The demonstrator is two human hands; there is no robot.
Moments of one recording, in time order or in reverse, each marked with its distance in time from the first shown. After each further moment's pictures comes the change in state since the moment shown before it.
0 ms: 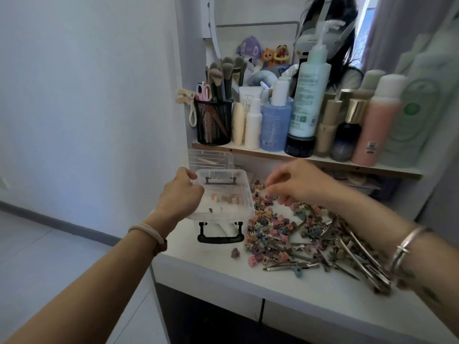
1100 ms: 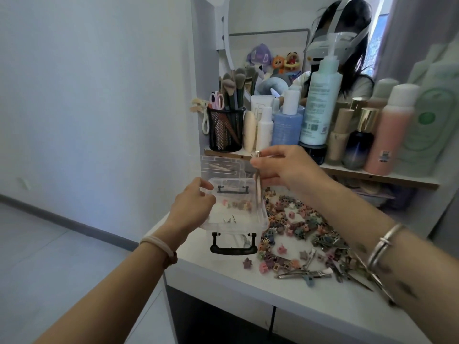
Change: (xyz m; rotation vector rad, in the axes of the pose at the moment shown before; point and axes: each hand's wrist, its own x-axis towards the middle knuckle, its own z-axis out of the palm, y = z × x) left_hand -0.014 -0.002 -0.004 -0.096 -0.039 0.014; right_hand 0.012 -0.041 0.012 0.604 0.143 -0.002
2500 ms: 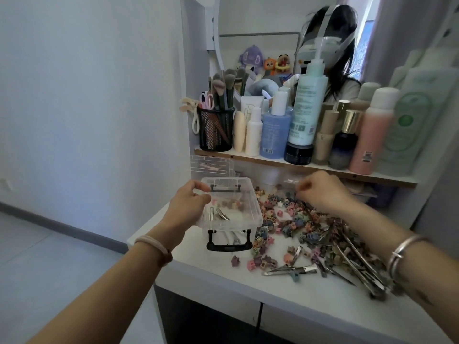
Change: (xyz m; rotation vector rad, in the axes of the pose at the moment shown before) left_hand 0.000 0.003 0.010 -0.212 -0.009 -0.047; right_hand -0.005 0.046 -0.062 -0.893 0.195 0.103
